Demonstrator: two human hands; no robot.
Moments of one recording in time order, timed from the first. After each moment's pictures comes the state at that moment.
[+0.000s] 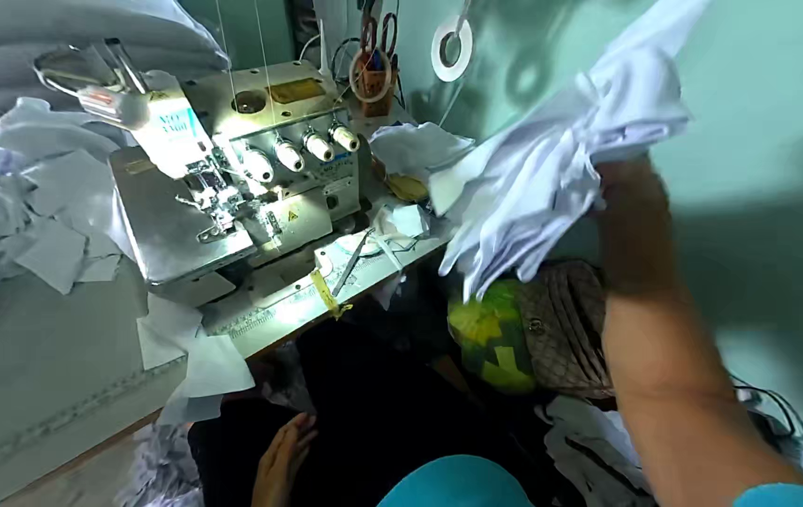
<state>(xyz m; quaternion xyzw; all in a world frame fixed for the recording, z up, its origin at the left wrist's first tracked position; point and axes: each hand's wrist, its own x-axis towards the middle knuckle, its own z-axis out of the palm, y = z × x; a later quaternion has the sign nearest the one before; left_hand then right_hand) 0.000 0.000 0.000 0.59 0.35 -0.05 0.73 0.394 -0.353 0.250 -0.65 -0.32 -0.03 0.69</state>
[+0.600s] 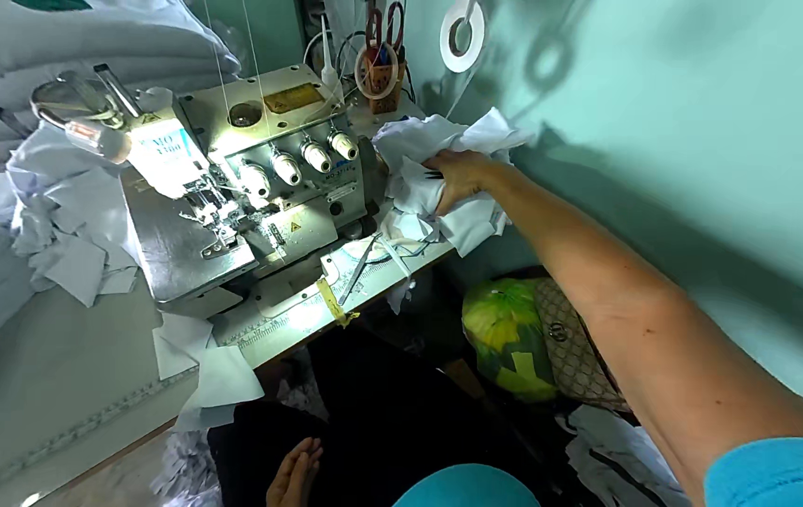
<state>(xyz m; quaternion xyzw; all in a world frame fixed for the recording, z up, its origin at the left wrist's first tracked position) -0.027 -0.014 -0.004 0.56 0.39 0.03 0.73 0.514 -0.220 0.182 -0.93 -0.33 0.16 0.00</state>
